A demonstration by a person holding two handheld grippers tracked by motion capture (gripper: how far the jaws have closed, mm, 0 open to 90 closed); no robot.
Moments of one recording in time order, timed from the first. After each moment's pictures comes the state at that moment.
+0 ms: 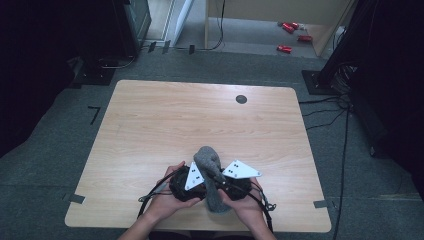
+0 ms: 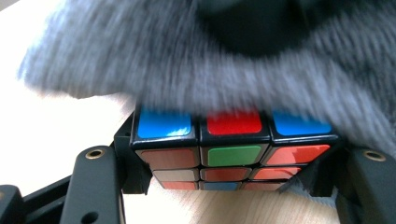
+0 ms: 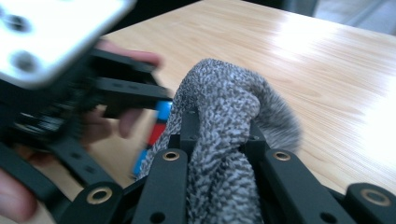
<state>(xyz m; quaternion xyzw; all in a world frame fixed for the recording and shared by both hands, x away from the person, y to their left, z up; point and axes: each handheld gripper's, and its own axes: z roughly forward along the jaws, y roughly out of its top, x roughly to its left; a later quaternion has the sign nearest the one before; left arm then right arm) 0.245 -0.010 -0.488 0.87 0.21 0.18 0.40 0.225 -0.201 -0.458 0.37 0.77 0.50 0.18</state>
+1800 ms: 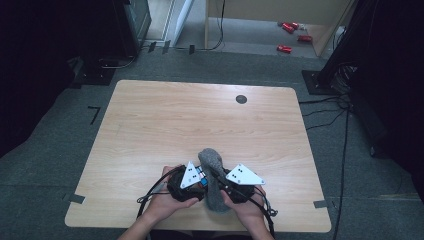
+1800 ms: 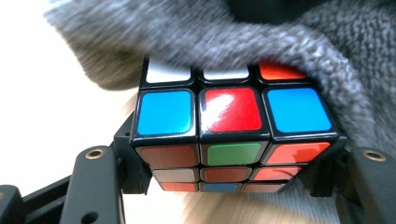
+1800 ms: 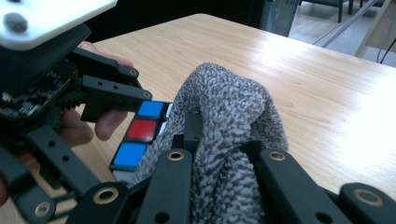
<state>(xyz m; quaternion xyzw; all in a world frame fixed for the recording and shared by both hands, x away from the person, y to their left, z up) 0.244 -0.006 -0.484 0.87 0.23 0.15 0.42 0.213 -0.203 -0.459 0.36 0.75 0.51 0.23</state>
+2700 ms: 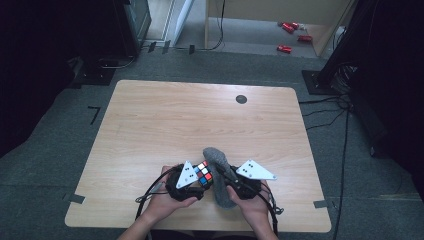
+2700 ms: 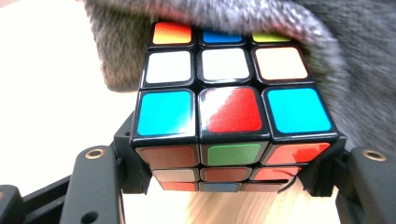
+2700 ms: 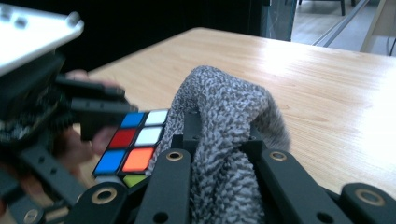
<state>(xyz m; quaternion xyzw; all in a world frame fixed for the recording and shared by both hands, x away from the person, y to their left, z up) 0.241 -0.003 -0.482 0.85 0.21 0.15 0.46 0.220 -0.224 -0.454 0.40 0.71 0.55 0.19</state>
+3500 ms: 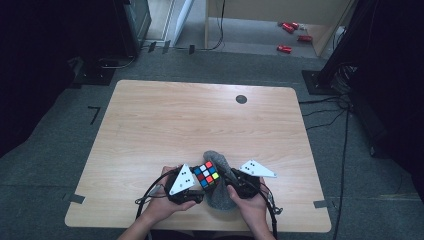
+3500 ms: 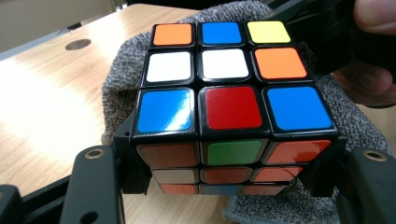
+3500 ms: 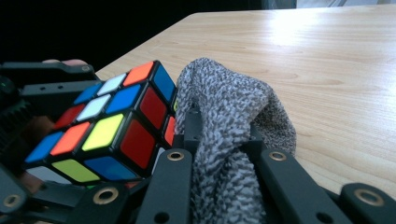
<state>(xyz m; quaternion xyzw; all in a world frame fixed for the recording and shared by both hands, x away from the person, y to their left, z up) 0.235 0.002 -0.479 0.83 0.18 0.15 0.51 0.226 -0.225 -0.475 0.45 0.69 0.55 0.14</state>
